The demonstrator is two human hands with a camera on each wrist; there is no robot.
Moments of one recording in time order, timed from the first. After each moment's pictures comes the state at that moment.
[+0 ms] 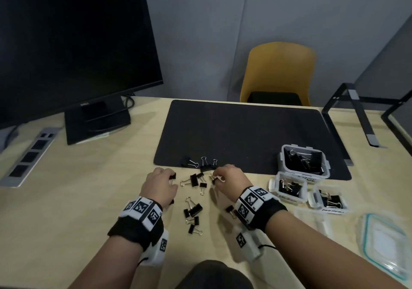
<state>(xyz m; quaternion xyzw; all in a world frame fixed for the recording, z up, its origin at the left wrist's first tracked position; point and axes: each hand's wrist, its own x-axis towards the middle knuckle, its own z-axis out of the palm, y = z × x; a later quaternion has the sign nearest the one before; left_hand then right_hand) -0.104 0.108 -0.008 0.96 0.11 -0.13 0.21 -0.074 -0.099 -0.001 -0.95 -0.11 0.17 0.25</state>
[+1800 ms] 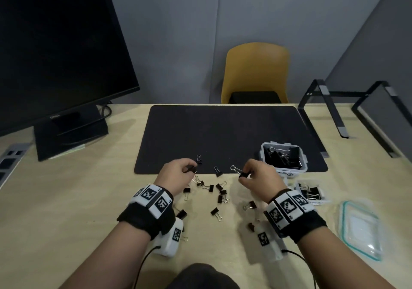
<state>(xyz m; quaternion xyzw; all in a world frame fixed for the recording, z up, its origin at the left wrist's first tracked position) -0.073 0.041 0.032 0.92 0.00 -0.12 0.38 -0.087 -0.193 0.031 -0.96 0.02 0.07 0.27</state>
